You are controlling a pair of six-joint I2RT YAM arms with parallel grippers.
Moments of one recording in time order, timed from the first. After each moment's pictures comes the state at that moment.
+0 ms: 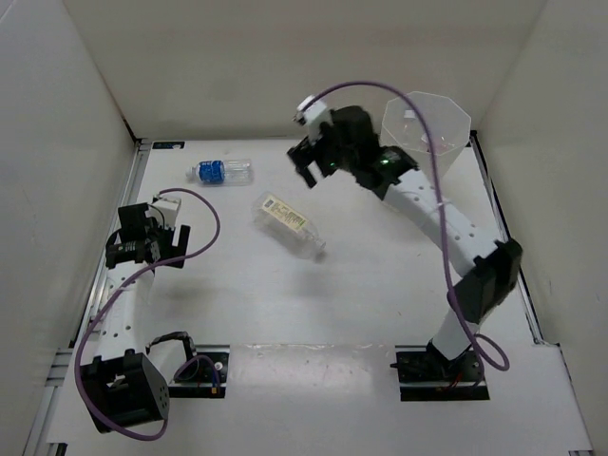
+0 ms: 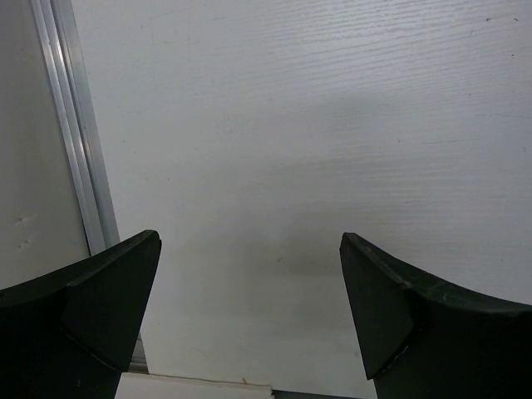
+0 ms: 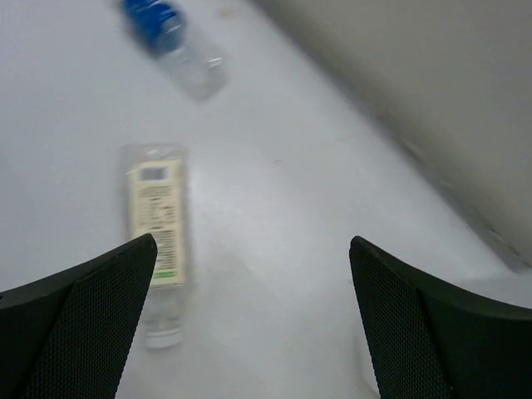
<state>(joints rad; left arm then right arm) 0.21 1.00 0.80 -0.66 0.01 0.42 0.66 1.68 1.79 -0.52 -0.03 -0.25</state>
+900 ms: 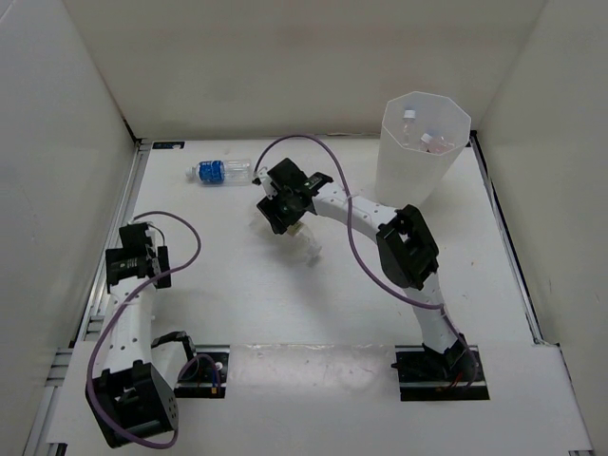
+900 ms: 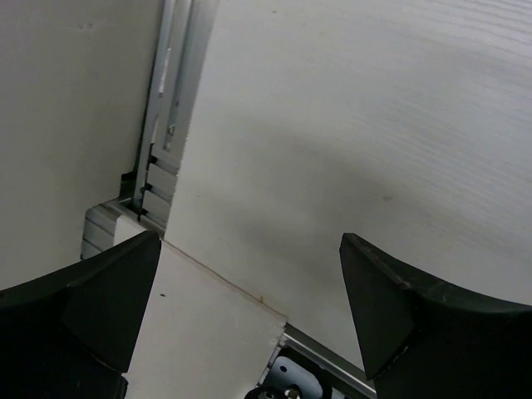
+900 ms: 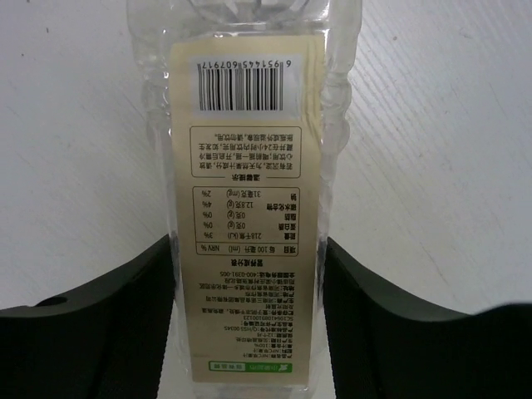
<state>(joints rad) 0.27 0.92 0.65 -0.72 -0.39 0.21 0.83 2.21 1.88 -0.65 -0.07 -0.09</state>
